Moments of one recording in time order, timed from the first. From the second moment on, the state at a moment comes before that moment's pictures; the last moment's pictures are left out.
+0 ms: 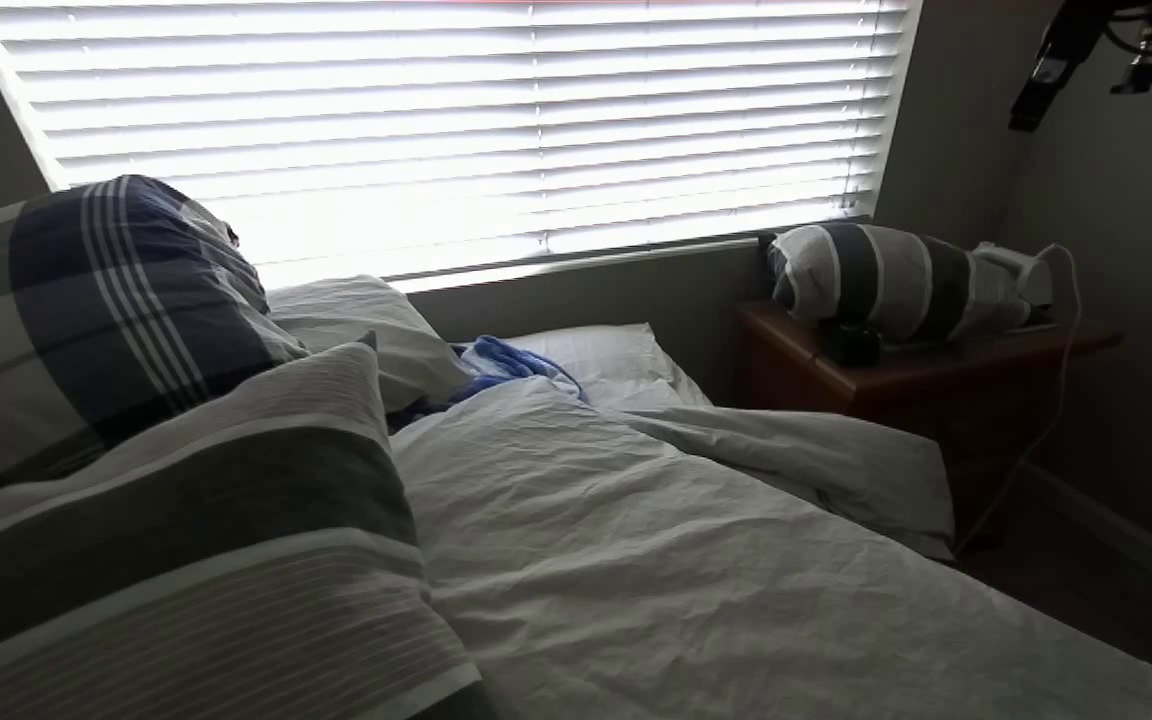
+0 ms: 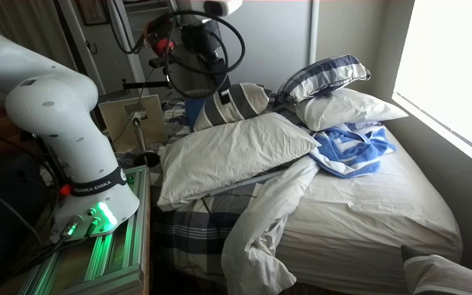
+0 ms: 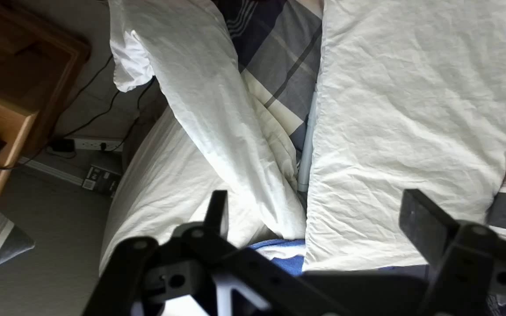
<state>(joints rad) -0.04 -0.78 -0.31 -2.72 0.04 2.11 -0.31</state>
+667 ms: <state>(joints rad) 0.34 -0.72 -0.14 -2.64 0.36 2.09 -0.39</state>
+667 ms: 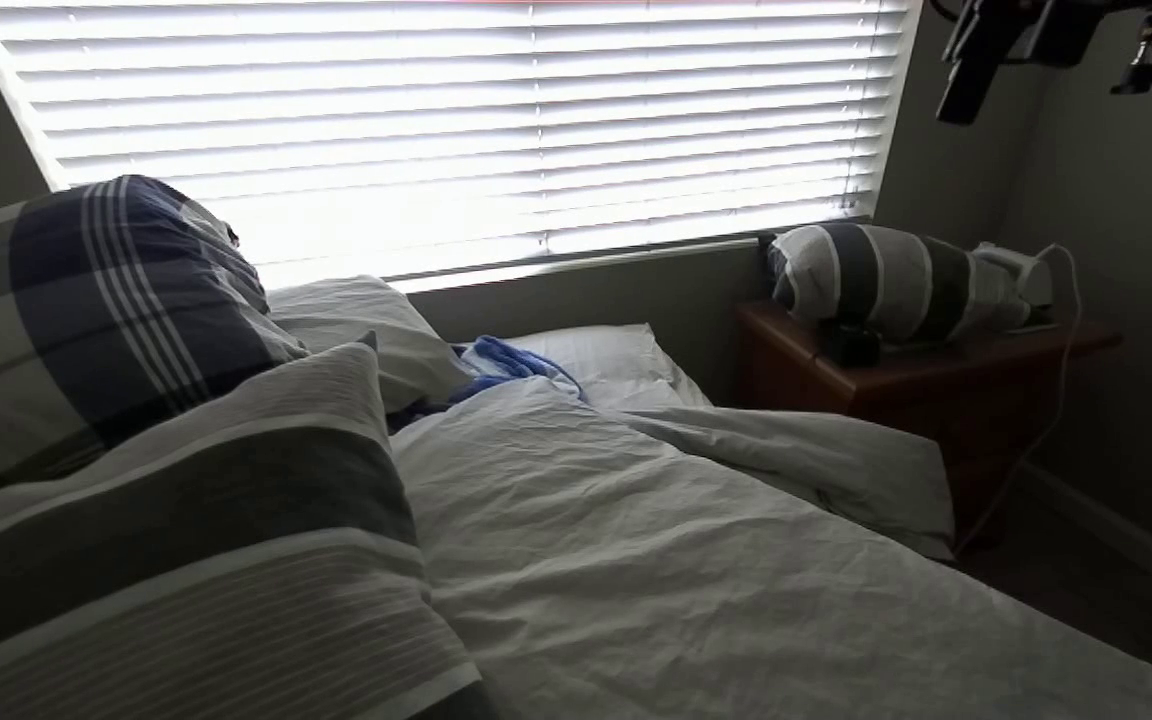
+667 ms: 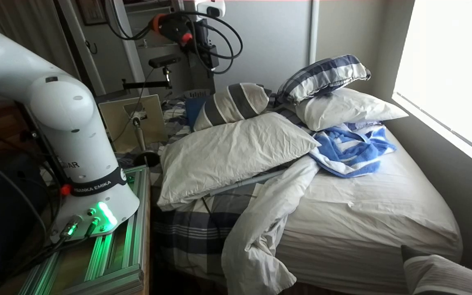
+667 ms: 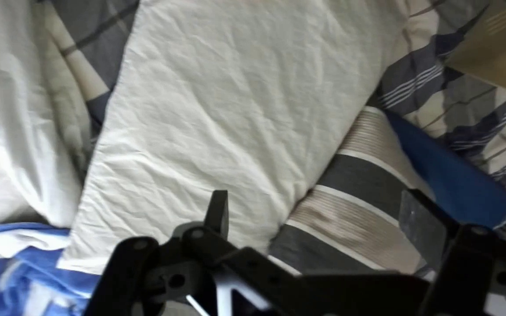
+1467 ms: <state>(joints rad) 0.43 -0.09 -0.08 -2.11 0.66 2.12 -0.51</state>
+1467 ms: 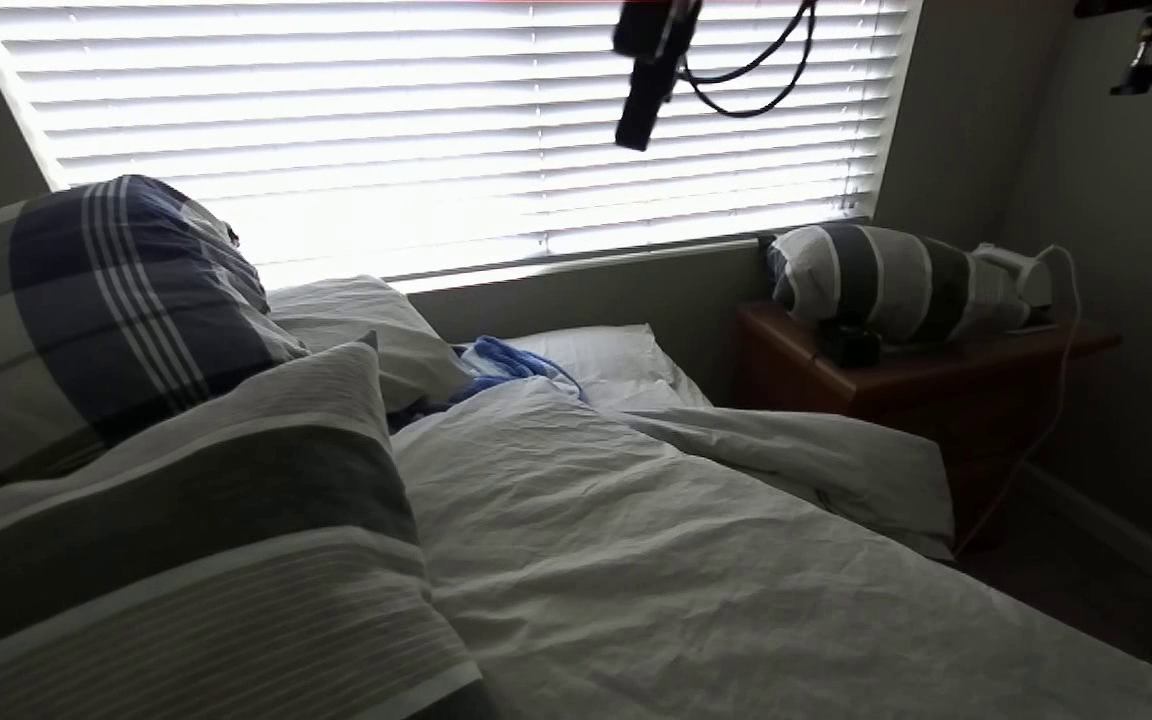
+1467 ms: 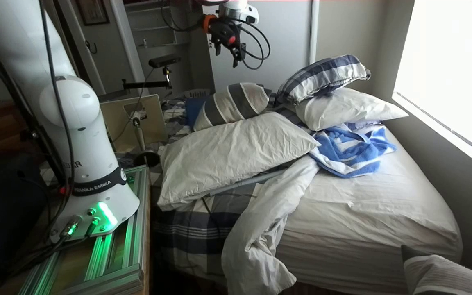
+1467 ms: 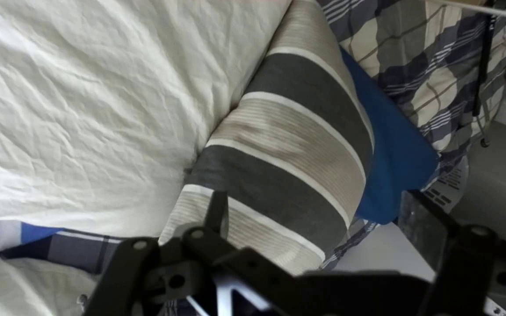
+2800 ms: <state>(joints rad) 0.26 0.15 0.08 -1.88 0.68 2.15 -0.54</state>
